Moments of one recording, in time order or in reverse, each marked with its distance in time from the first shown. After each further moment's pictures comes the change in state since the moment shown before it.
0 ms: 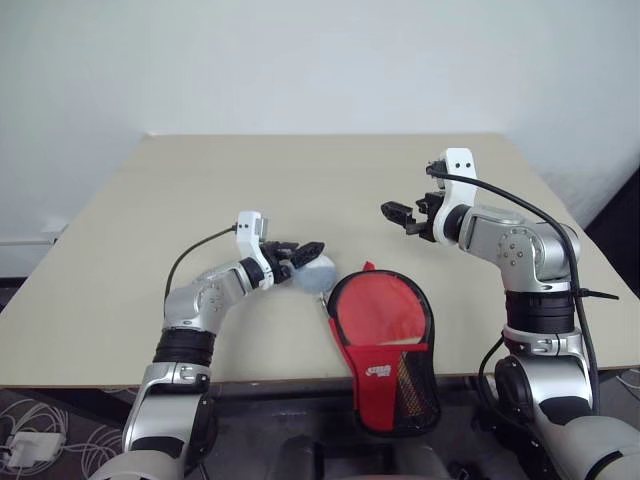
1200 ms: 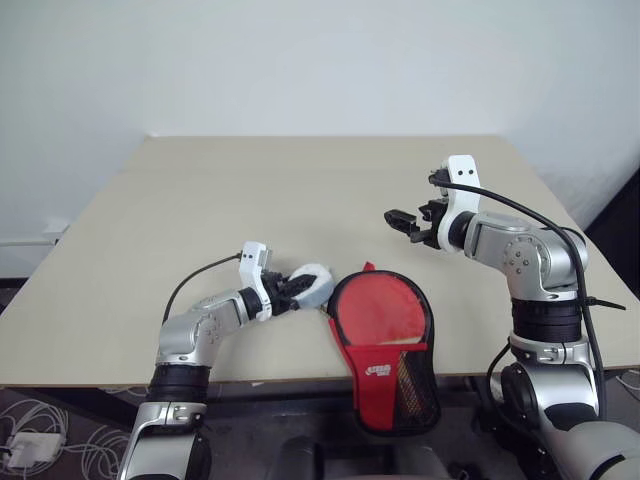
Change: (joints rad) left arm 0.194 0.004 0.020 -0.251 0.046 0.137 -0.047; right arm 0.038 -0.020 0.011 -0.065 0.000 0.033 0.022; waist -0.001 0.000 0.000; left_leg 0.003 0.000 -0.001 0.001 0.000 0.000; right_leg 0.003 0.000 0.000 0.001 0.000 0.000
